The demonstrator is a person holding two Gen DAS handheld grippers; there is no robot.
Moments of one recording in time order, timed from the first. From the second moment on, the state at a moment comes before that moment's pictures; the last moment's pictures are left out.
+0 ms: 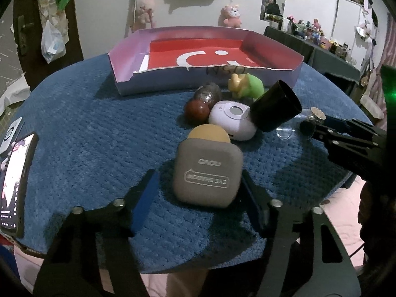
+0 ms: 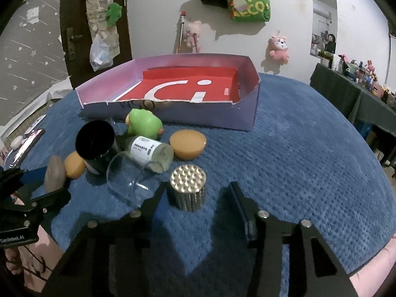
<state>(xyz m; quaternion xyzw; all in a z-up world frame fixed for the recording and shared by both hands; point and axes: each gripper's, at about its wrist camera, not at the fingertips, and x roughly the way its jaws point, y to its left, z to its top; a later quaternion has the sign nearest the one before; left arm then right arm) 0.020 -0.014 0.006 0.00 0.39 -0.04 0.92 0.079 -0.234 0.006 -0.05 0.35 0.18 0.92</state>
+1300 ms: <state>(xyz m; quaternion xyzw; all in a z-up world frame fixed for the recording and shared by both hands) 0.056 -0.002 0.069 0.03 0.32 -0.03 0.95 0.098 -0.209 0.069 -0.03 0.32 0.25 0.91</state>
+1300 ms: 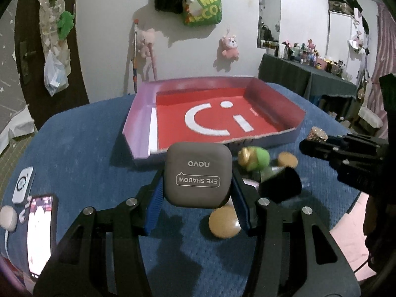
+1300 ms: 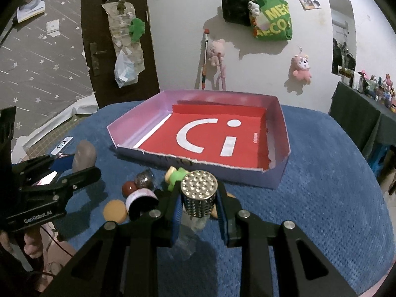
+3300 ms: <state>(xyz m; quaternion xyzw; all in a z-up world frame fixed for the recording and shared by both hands) 0.248 0.029 0.047 -0.04 0.41 -0.02 0.91 0.297 -0.186 0.062 0.00 0.43 0.19 0.88</state>
